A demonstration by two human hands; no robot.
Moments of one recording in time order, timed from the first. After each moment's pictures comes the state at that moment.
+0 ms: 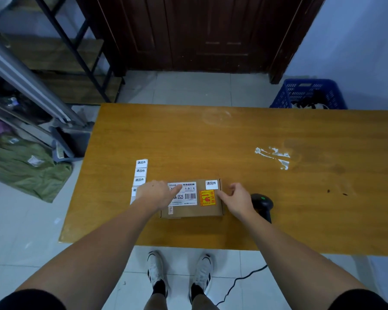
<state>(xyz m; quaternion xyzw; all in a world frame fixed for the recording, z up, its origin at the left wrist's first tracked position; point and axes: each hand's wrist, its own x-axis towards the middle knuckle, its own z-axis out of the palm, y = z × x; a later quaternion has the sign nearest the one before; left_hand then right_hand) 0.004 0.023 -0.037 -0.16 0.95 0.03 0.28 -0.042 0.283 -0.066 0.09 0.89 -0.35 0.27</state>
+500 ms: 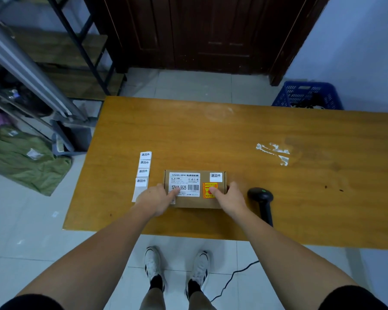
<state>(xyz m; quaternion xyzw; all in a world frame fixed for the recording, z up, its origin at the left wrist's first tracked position) 0.054 0.020 -0.048 -0.23 0.92 0.17 0.28 -0.014 0.265 -0.060 0.11 0.87 -0.38 0.29</state>
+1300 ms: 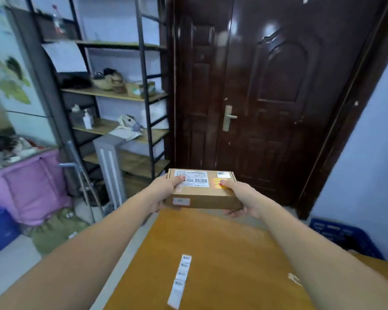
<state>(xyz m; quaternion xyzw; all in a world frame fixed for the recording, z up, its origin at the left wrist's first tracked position) 0.032 -0.104 0.309 -0.30 0.68 0.67 -0.04 -0.095 0.119 0.304 -0.12 0.78 -0.52 0.32</state>
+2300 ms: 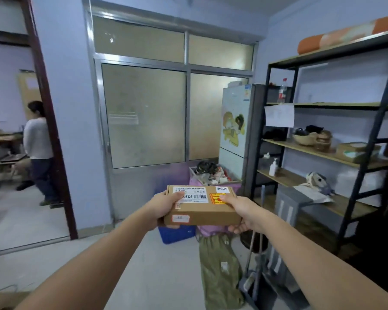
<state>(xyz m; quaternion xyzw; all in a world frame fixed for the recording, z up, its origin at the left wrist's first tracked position) 0.490 -0.407 0.386 -0.54 0.54 0.54 -0.35 0.224 -0.375 0.380 -0.50 0.64 -0.35 0.47</state>
